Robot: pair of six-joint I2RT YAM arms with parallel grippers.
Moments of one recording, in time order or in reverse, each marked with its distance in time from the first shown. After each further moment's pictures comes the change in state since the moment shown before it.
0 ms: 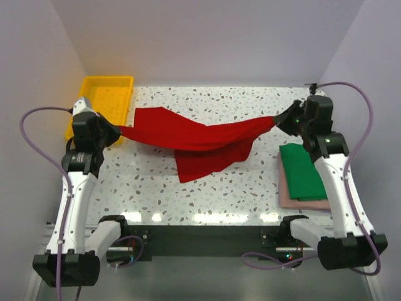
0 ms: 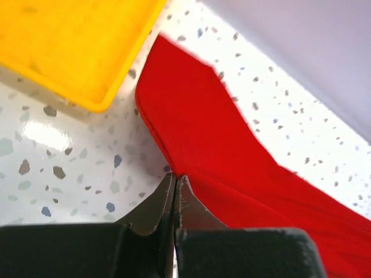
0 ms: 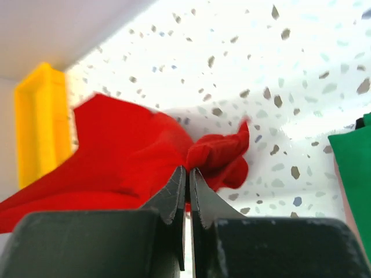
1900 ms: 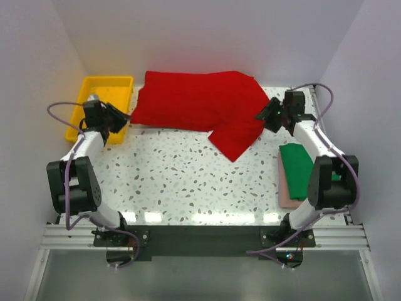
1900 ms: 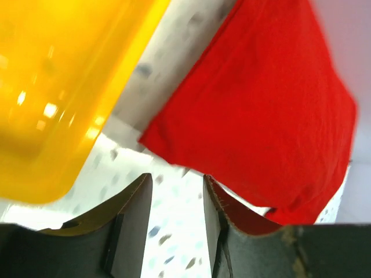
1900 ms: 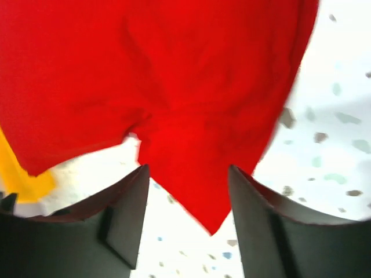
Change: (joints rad) left arm 0.161 0.620 0.085 0.511 0.310 -0.135; right arm -0.061 0.452 0.037 0.287 -0.154 0.095
